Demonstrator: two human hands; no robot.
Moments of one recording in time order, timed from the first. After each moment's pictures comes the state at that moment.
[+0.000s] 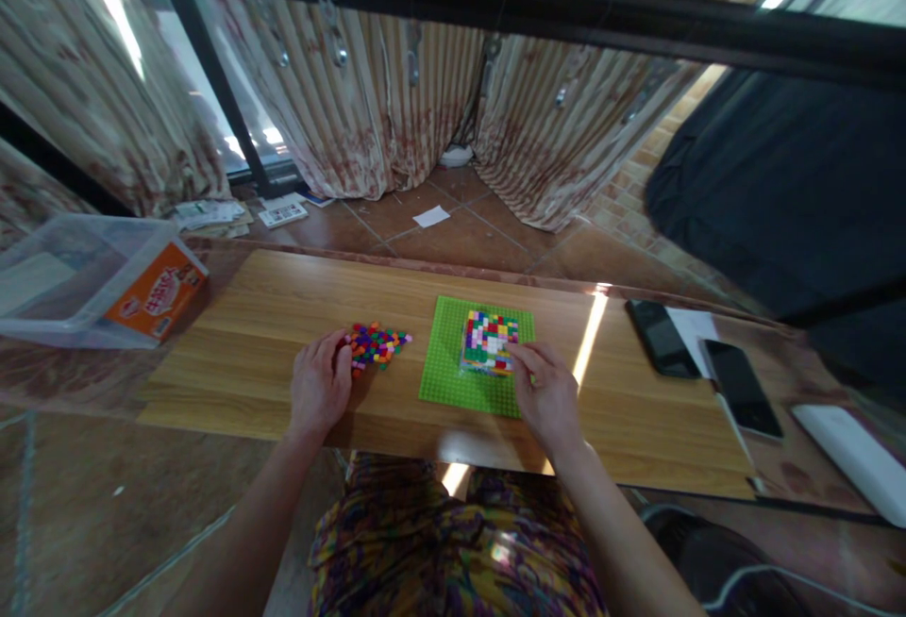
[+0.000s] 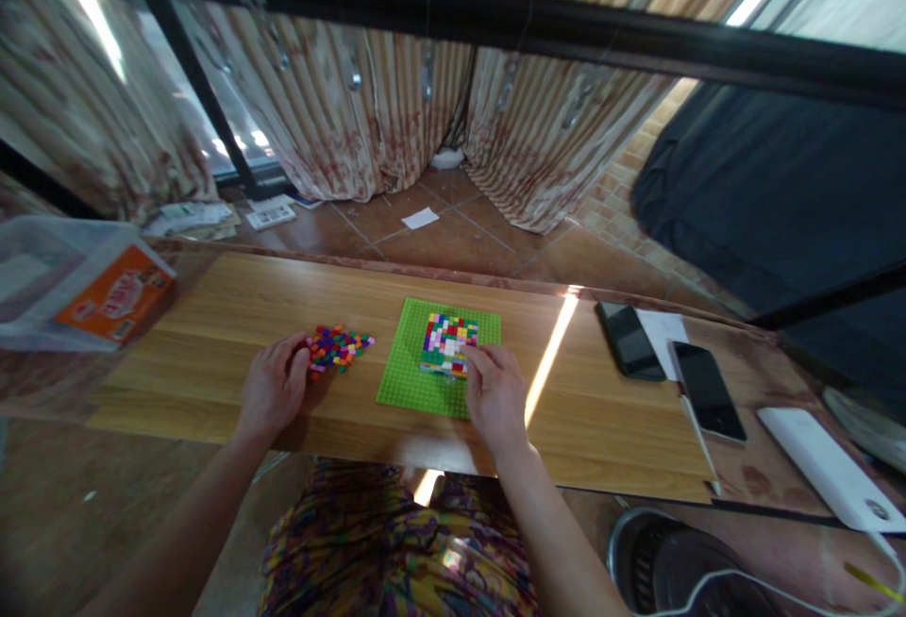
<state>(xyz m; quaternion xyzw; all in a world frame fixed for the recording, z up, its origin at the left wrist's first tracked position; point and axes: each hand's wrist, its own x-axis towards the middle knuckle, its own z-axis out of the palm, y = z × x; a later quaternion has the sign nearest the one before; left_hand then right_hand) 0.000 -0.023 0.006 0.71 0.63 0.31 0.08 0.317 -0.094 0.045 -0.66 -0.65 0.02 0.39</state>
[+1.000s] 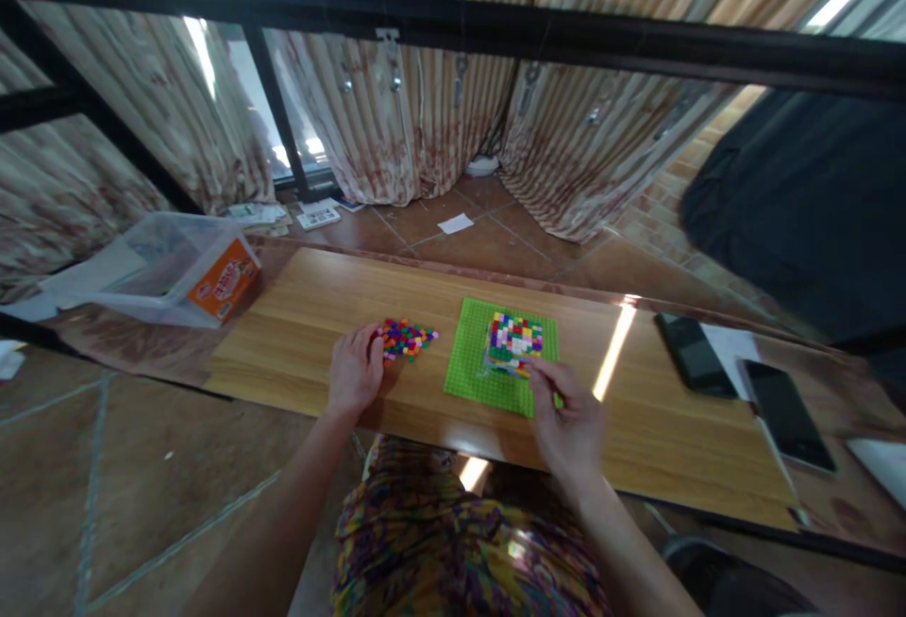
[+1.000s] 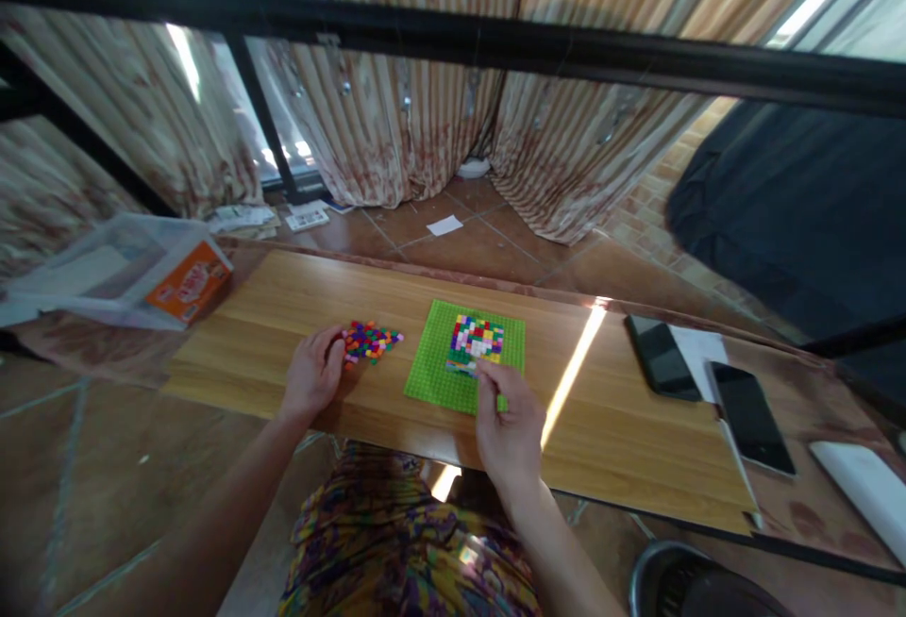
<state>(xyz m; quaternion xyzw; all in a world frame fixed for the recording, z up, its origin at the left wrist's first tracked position) 0.000 -0.025 0.004 0.71 0.62 0.33 0.09 0.278 -0.125 0.066 -0.62 -0.57 0.10 0.53</state>
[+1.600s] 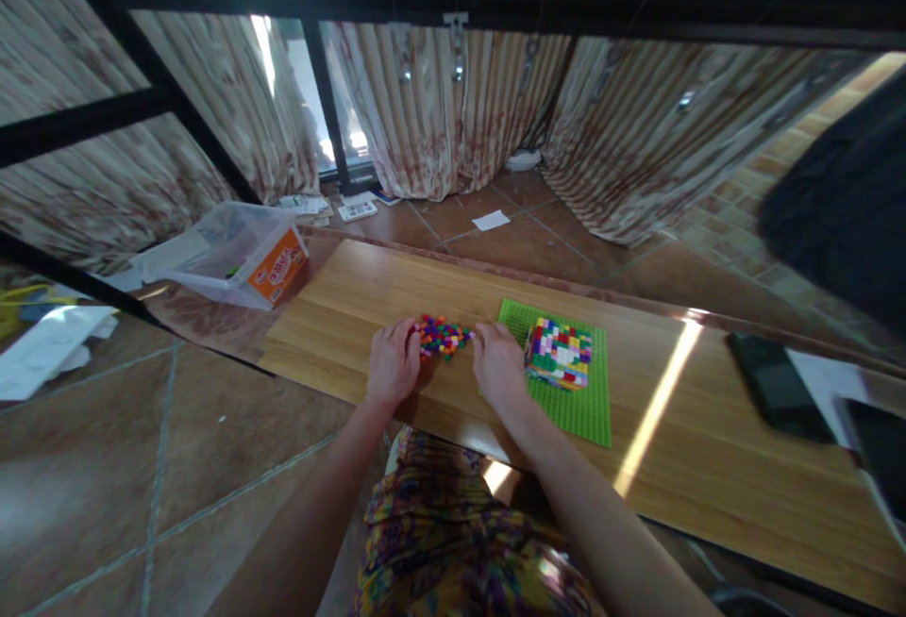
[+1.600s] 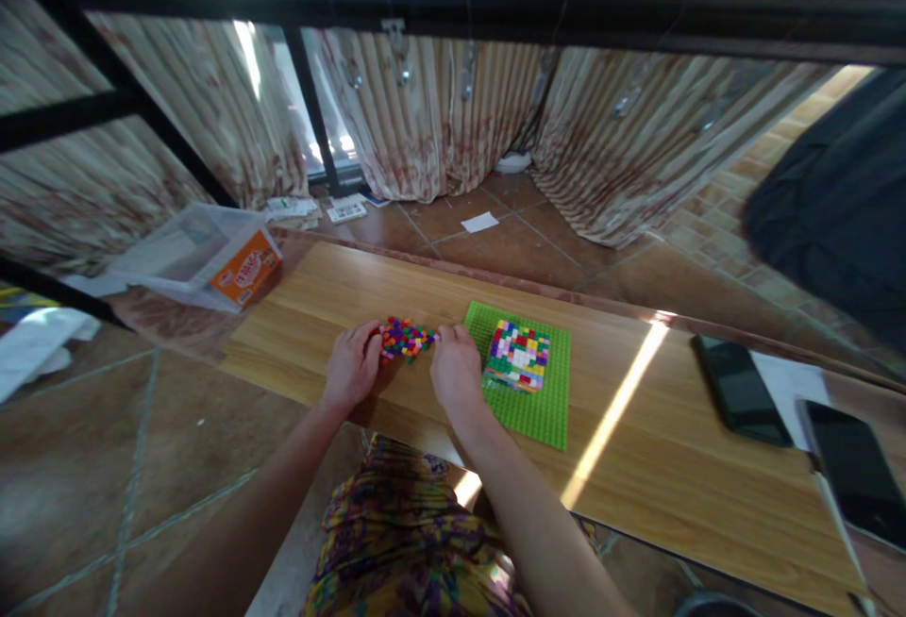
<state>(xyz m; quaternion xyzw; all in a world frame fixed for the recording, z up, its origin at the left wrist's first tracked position) 0.004 -0.029 0.006 0.70 0.63 0.33 0.09 0.190 -0.027 0.021 -0.64 -0.71 0.09 0.28</state>
